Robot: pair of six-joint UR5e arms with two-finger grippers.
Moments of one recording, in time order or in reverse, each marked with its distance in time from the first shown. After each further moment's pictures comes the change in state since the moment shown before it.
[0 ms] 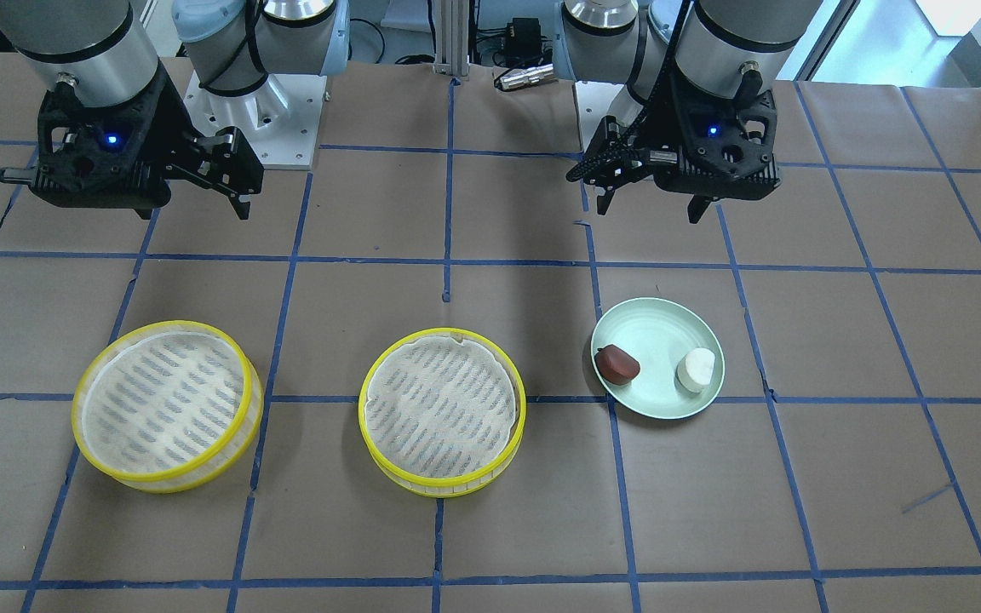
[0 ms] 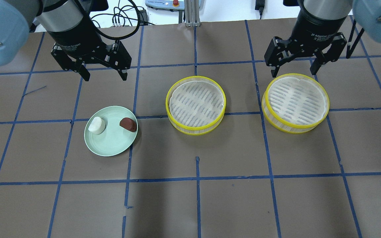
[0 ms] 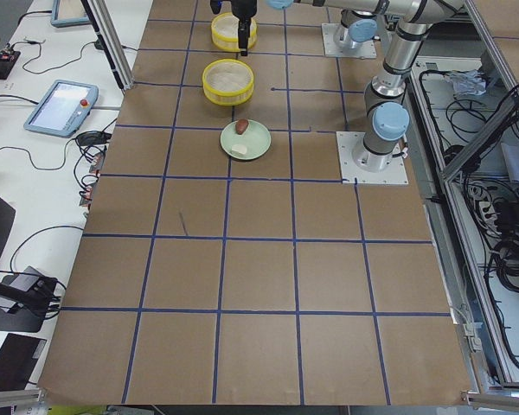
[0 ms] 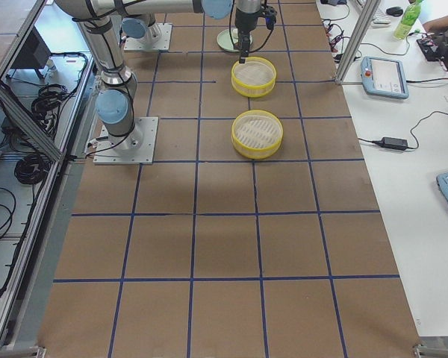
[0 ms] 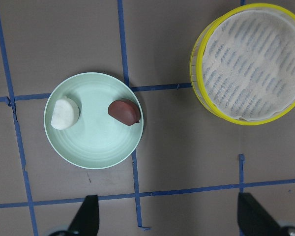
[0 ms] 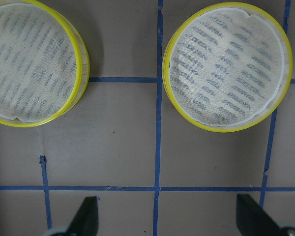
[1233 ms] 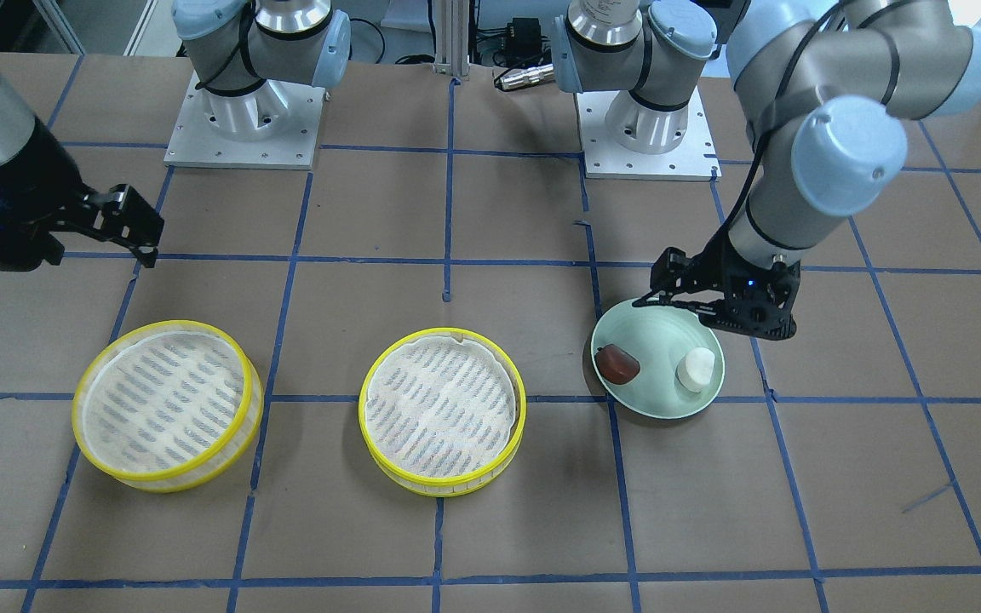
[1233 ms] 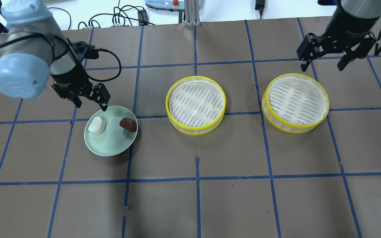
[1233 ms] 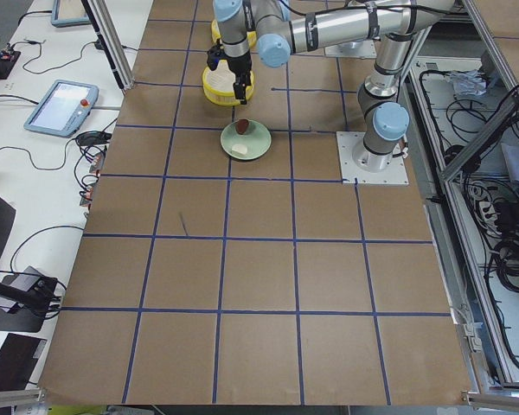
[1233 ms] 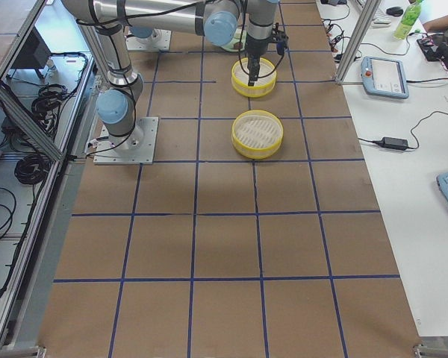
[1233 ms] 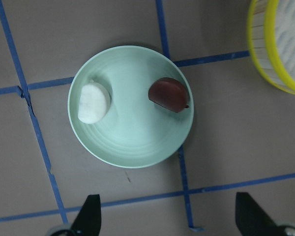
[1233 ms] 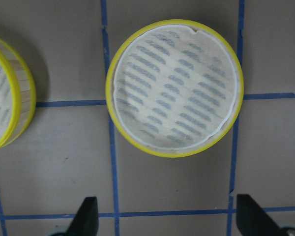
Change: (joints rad) left arm 0.197 -0.135 -0.316 0.350 0.070 0.346; right arm -0.225 0.066 0.048 -0.112 -0.008 -0.182
